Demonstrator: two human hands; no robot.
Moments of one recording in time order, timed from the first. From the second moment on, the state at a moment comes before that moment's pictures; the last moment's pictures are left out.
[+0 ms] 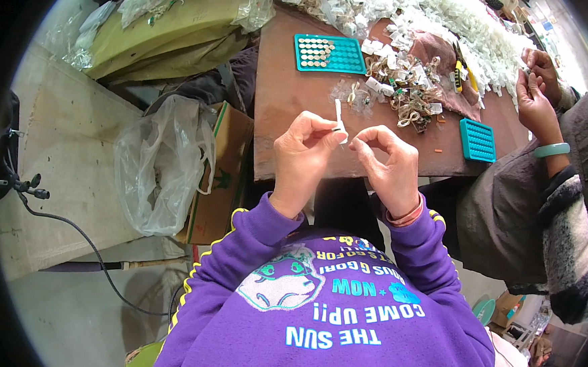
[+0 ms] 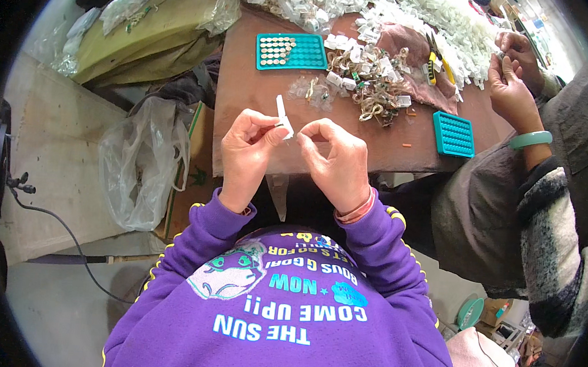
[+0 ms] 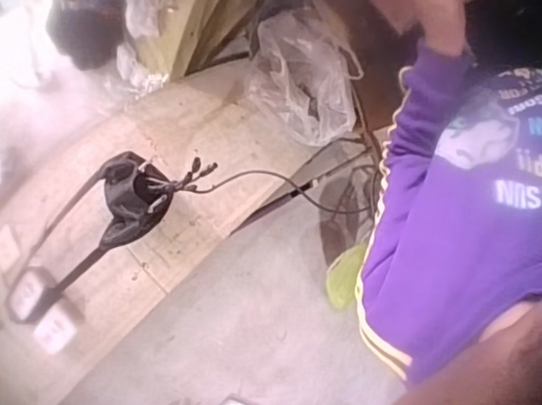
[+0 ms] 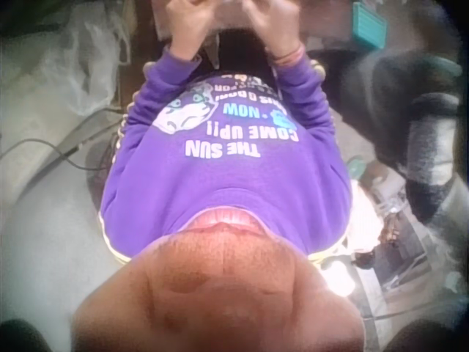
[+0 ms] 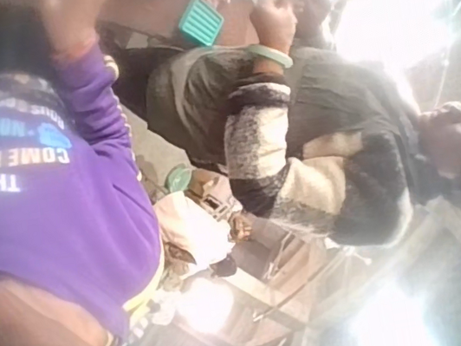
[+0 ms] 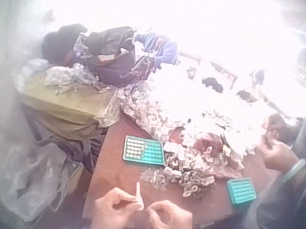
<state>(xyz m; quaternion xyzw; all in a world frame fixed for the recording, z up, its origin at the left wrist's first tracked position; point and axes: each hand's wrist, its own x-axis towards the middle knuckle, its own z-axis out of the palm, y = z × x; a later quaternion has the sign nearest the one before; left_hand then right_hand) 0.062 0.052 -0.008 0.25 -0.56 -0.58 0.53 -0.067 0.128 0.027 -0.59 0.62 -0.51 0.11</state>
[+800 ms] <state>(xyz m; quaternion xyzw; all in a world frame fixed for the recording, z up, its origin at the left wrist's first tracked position) 0.054 0.053 -0.002 0.21 -0.38 -0.75 0.50 -0.059 0.123 0.027 -0.52 0.64 -0.51 0.24</state>
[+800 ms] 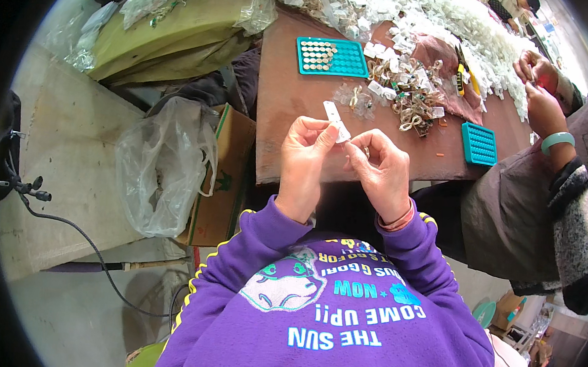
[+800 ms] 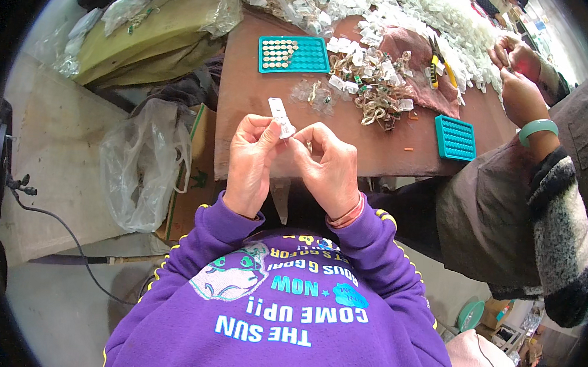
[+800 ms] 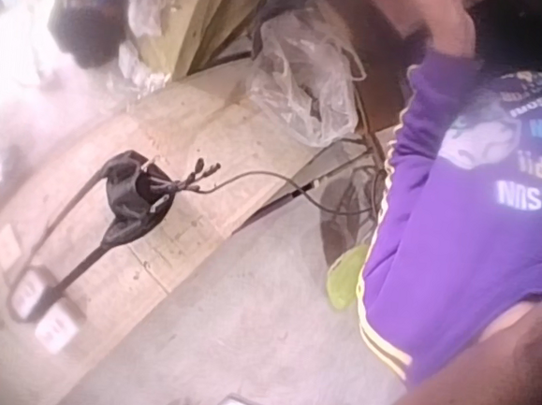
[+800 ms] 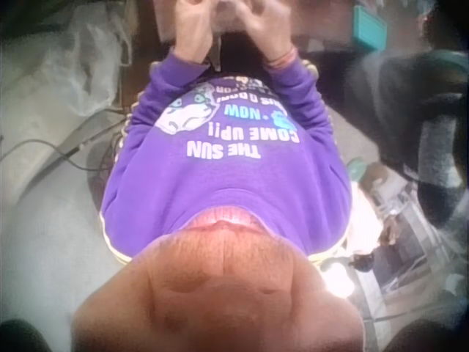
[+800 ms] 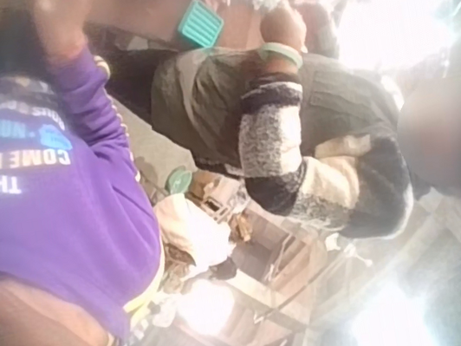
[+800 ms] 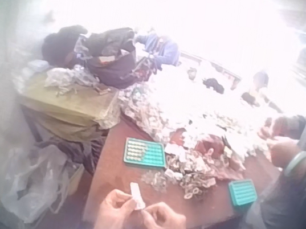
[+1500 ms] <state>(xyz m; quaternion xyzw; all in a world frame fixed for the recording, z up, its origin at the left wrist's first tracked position) 0.028 -0.031 0.000 0.17 -0.19 -0.80 0.54 -0.133 0.004 0.047 -0.64 0.64 -0.42 0.06</state>
